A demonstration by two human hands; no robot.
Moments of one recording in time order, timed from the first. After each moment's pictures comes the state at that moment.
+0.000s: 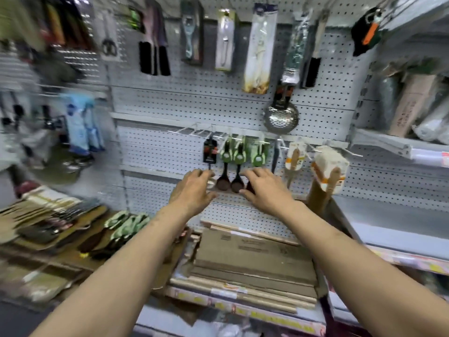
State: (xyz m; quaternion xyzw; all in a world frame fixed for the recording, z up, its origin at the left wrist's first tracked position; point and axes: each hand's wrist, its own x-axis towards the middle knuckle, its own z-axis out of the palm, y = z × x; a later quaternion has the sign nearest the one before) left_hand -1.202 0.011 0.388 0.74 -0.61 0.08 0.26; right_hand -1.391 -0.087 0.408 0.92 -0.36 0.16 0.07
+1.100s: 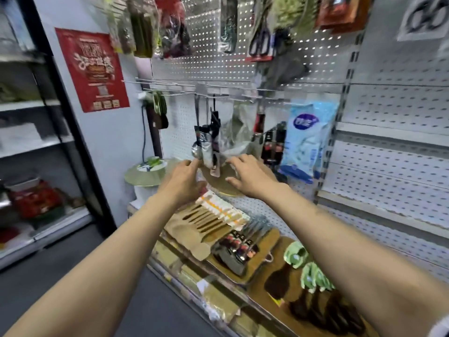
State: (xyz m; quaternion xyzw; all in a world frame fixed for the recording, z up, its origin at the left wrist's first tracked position) left_hand -0.389 0.232 0.381 0.87 -0.43 0.13 0.19; right_hand -0.505 0.059 0.386 0.97 -0.13 0.18 -0.04
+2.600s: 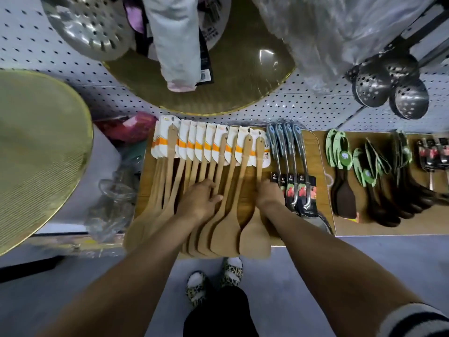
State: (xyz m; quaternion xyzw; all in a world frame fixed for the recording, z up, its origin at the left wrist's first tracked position) left_hand 0.030 0.017 -0.033 0.73 -0.55 -0.39 0.10; right_hand -0.159 -0.042 -0.038 0.60 -0.74 -0.13 -0.27
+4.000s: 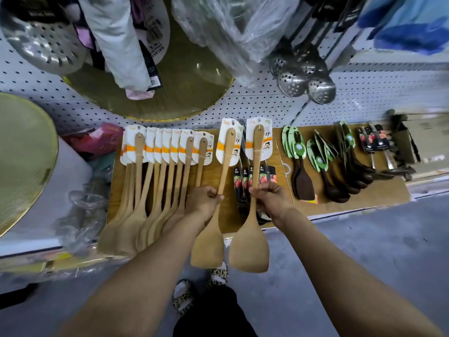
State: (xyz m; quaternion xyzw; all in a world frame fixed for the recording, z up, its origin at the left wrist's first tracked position) left_hand -0.069 0.034 -0.012 0.74 -0.43 -0.48 0.19; right_hand -0.257 0.032 0.033 0.28 -0.68 0.33 -0.59
